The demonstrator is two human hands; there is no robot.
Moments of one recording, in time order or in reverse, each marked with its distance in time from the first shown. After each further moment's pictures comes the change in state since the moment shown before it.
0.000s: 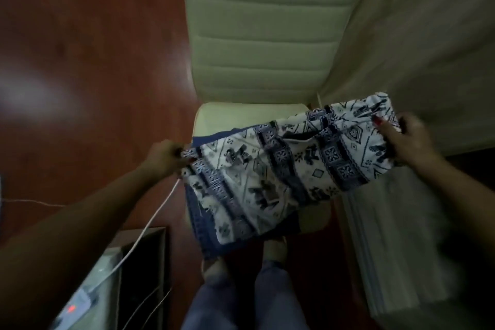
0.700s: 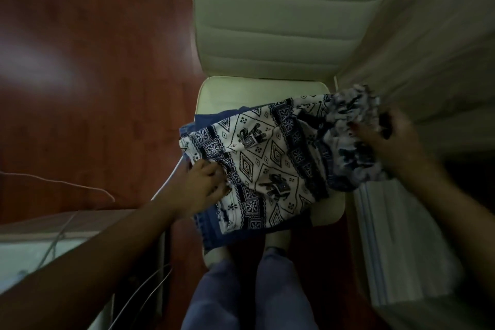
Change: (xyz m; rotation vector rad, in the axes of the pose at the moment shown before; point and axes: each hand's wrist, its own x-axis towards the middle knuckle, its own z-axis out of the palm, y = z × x) left_hand -0.044 -0.018 0.077 0.433 -0.169 0.574; right_hand -0.036 -0.032 0.068 0.076 -0.160 -0.079
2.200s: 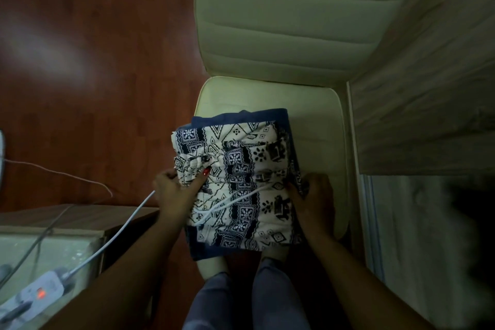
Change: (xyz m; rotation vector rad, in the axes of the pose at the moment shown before) left_hand 0.006 0.004 0.055 -1.089 0.517 -1.133; right_hand -0.016 0.113 0.144 -0.154 0.061 0.061
